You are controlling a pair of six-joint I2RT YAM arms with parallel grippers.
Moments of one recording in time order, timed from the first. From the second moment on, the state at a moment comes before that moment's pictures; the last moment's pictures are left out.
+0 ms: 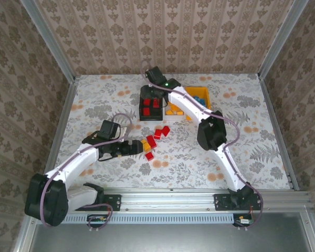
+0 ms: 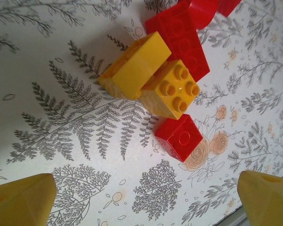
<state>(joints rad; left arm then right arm) -0.42 1.15 0.63 -0.57 0.44 -0.41 0.59 2.42 2.39 -0.76 0.03 0.37</state>
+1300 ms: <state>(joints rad) -0.51 1.45 0.89 -0.74 0.23 -0.22 0.59 1.88 1.32 -0.61 -0.15 0.48</state>
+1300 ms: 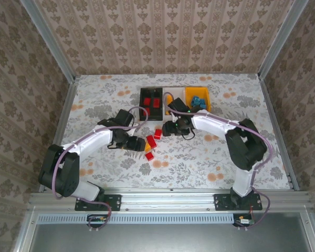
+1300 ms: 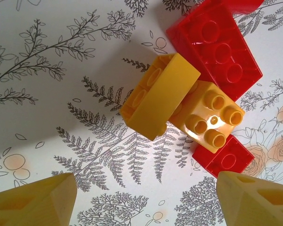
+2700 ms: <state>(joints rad) -0.51 1.39 0.89 -0.74 0.24 -0.21 0.59 1.90 1.42 -0.69 -0.06 0.58</state>
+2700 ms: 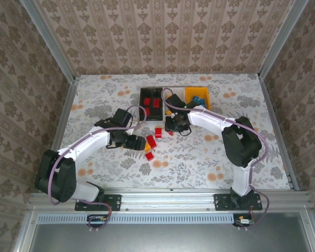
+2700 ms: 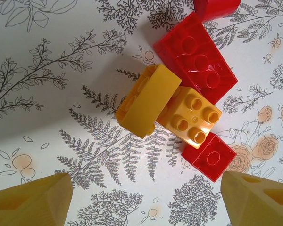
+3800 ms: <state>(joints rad) -0.51 1.38 0.89 -0.74 0.24 -0.21 0.60 2.11 1.60 -0.79 0.01 0.50</state>
